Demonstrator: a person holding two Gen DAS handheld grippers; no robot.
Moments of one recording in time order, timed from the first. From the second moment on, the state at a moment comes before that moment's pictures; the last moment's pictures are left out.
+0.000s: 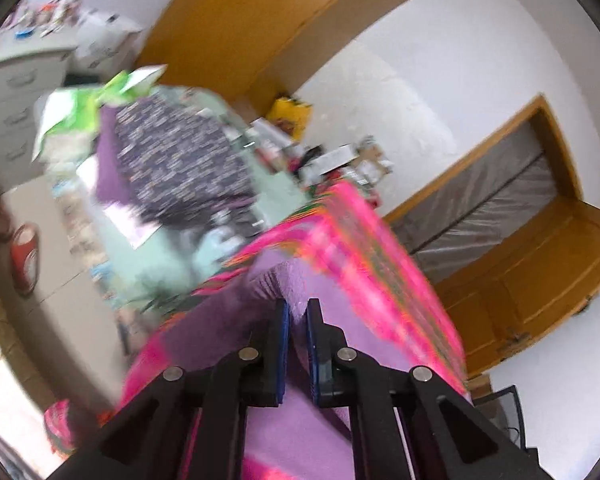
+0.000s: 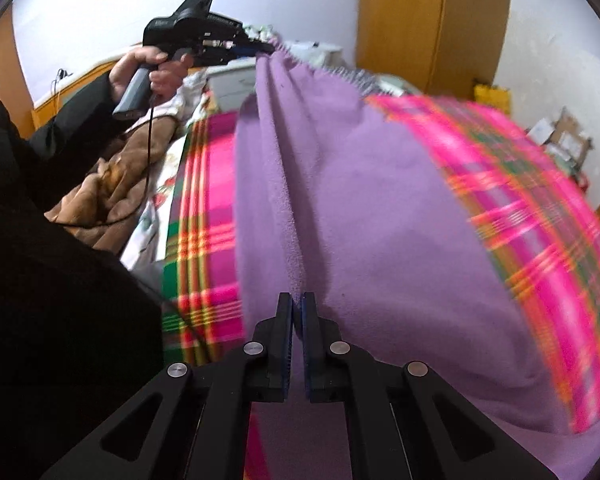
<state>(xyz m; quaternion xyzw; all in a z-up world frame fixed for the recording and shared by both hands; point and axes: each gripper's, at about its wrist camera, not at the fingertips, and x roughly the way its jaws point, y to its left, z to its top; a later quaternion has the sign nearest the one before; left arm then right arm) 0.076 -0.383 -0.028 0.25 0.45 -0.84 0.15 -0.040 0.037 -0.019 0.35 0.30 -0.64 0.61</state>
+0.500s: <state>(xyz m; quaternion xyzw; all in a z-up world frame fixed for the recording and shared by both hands) 0.091 -0.385 -0.042 0.26 0.43 -0.85 0.15 -0.035 0.035 -0.014 0.36 0.28 -0.64 0.62</state>
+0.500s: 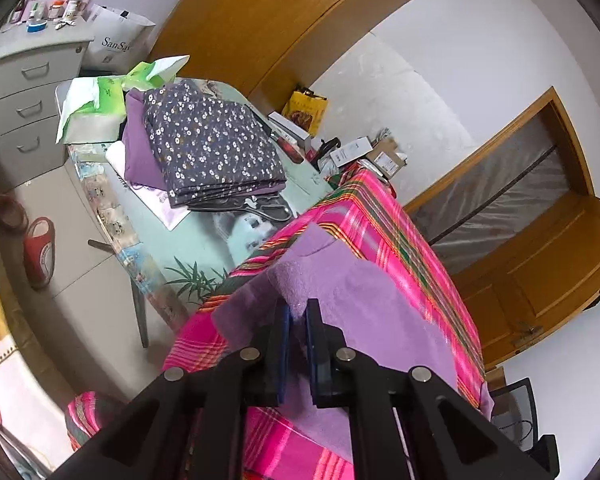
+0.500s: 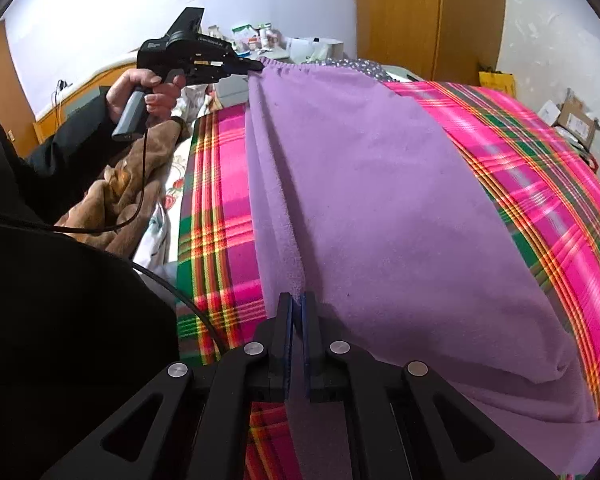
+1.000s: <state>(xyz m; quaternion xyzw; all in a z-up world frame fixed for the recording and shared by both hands) 0.119 -0.392 -0.053 0.28 0.42 -0.84 0.18 -0.035 0.039 -0.007 0.37 0.23 -0.64 0.63</state>
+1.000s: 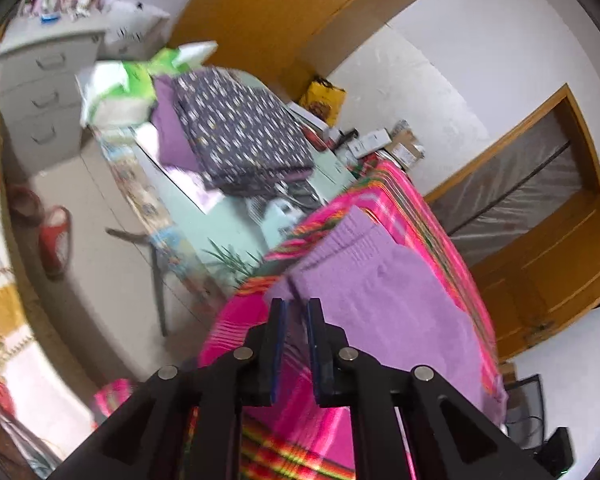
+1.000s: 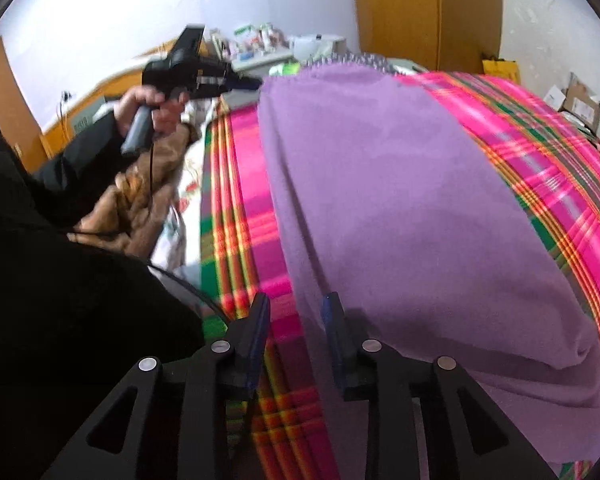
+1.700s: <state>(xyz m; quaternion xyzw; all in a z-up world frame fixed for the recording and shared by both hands) 0.063 -0.286 -0.053 0.36 0.32 -0.87 0.06 -0.039 0.014 -0.027 0.39 0.19 -0.68 0.59</state>
